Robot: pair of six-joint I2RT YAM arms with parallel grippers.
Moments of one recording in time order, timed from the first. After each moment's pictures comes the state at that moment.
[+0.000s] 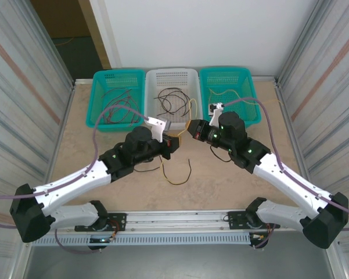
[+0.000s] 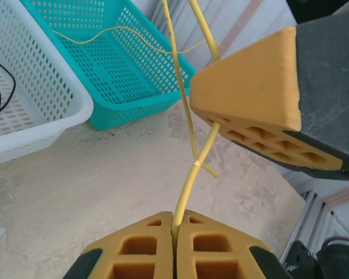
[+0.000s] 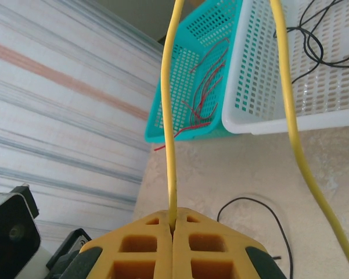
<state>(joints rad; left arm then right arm) -0.91 1.14 0.86 -0.05 0.02 -0.51 0.71 1.07 0.94 -0.16 -0.12 0.95</state>
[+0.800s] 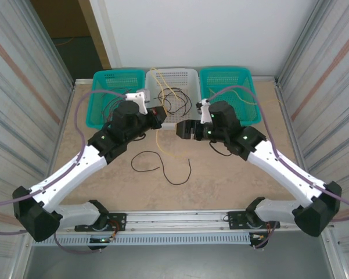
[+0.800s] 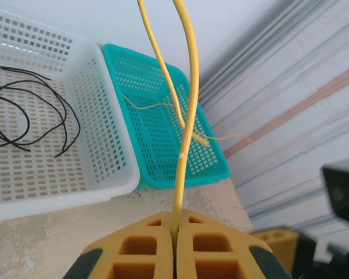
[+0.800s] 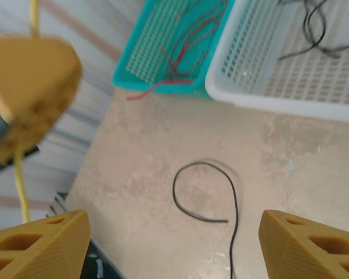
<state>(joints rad) -0.70 1.20 1.12 -0.21 -0.02 -0.72 0.71 1.22 1.16 -0.48 -0.23 0.63</state>
